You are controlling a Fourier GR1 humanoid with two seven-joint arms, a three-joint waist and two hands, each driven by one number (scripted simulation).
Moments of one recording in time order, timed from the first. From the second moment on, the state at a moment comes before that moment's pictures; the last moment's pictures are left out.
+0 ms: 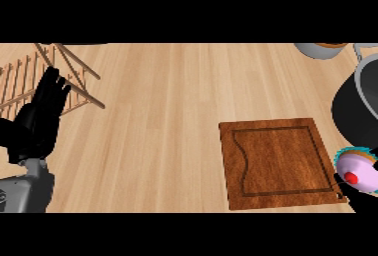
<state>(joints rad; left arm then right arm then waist) -0.20 0.22 0.12 -1.63 0.09 0.13 0.23 0.10 -0.18 -0.19 -2.29 0.74 0.17 0.29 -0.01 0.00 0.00</state>
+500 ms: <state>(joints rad) -0.19 0.22 0.12 -1.64 0.09 0.12 0.22 -0.09 -0.33 -0.50 -1.93 0.47 0.19 0.18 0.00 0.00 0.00</state>
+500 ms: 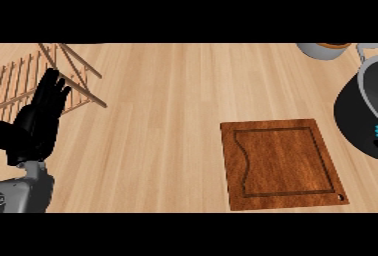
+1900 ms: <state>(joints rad) -0.22 0.20 0.12 -1.62 0.08 0.11 0.22 -0.54 -0.63 -0.56 -0.62 0.70 -0.09 -0.35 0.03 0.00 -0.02</state>
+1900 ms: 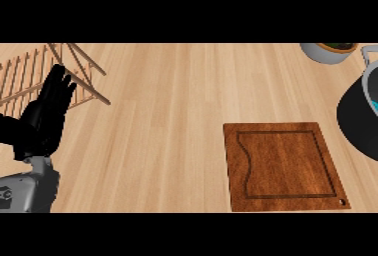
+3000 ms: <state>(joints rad) -0.25 0.20 0.13 -1.62 0.08 0.11 0.24 -0.53 -0.89 -0.89 -0.28 0.29 0.35 -0.65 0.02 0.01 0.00</state>
